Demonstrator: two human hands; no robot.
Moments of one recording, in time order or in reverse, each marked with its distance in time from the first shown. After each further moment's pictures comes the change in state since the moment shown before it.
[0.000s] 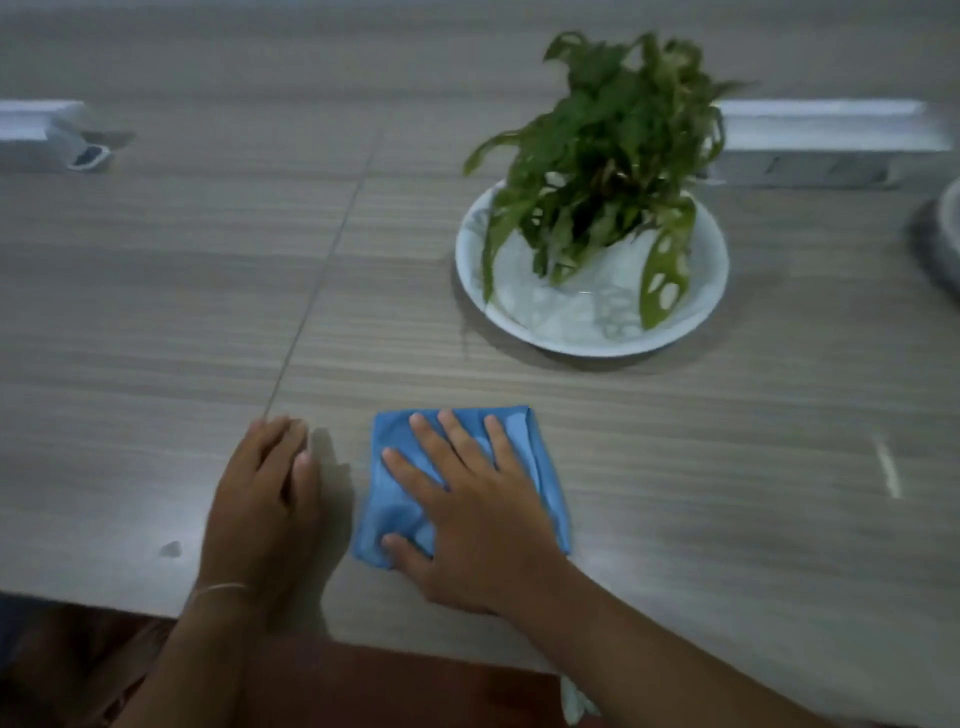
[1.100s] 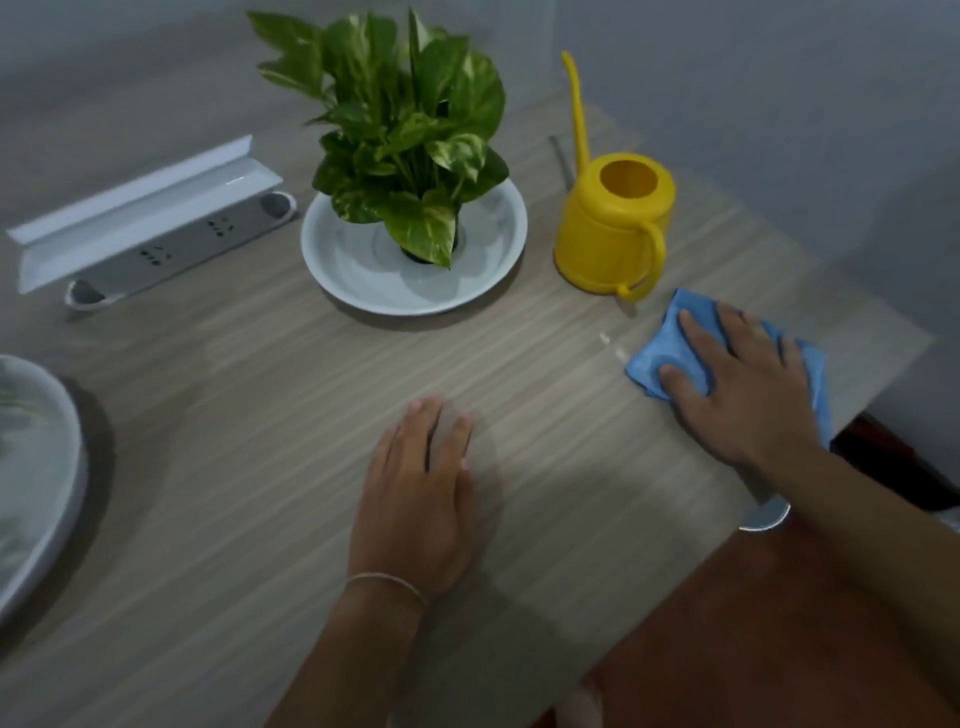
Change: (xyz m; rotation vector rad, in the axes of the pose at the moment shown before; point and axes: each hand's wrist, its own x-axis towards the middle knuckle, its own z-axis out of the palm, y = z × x) left_hand -0.066 0.518 0.254 -0.123 -0.428 0.897; right_hand -0.441 0.467 -0.172 -0.163 0.335 1.335
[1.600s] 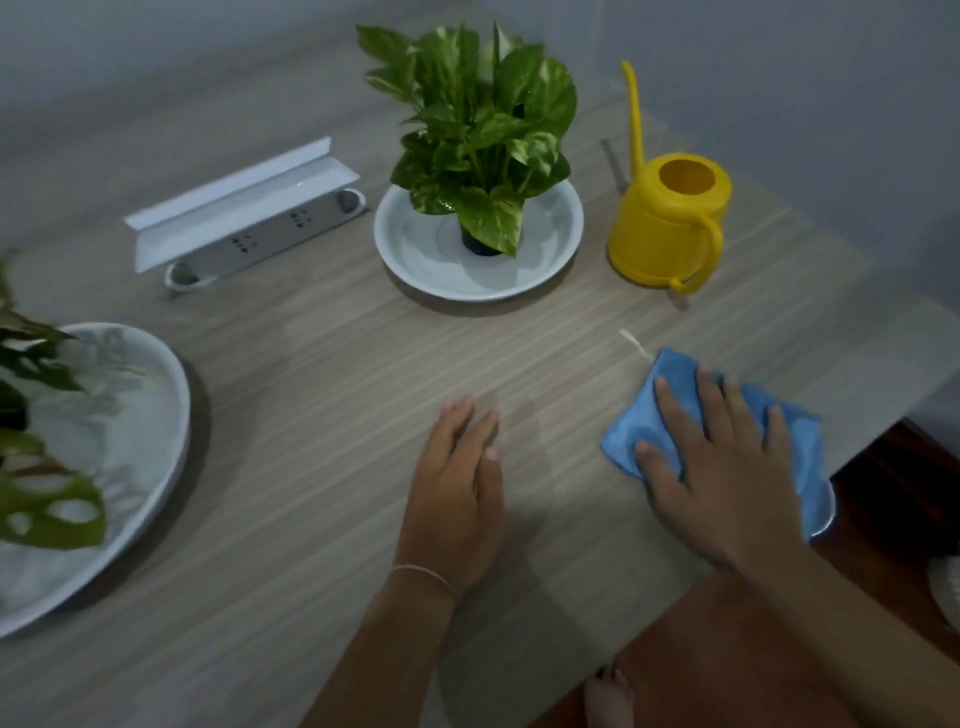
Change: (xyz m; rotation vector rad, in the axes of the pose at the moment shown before) left_hand -0.026 -0.006 -0.019 -0.448 0.091 -0.176; right_hand -0.101 -0.071 0.013 -0.033 -0.039 -0.084
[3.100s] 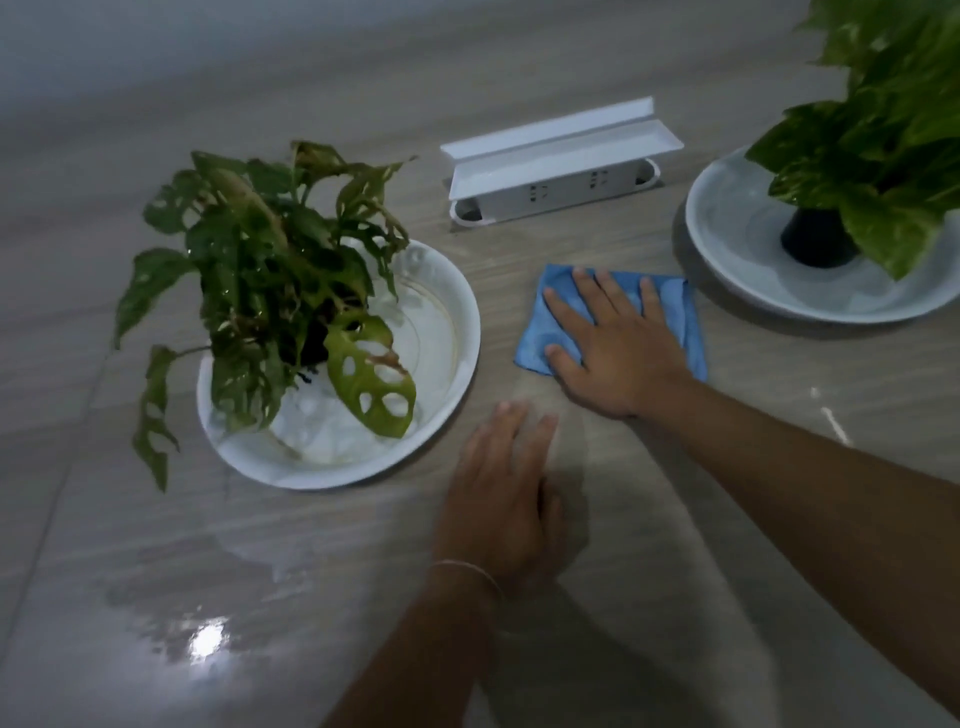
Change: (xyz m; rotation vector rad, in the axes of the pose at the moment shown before) left_hand -0.050 -0.116 -0.130 0.417 0.044 -0.099; right_hand 0.117 -0.330 0.044 0.010 -0.108 -0.738
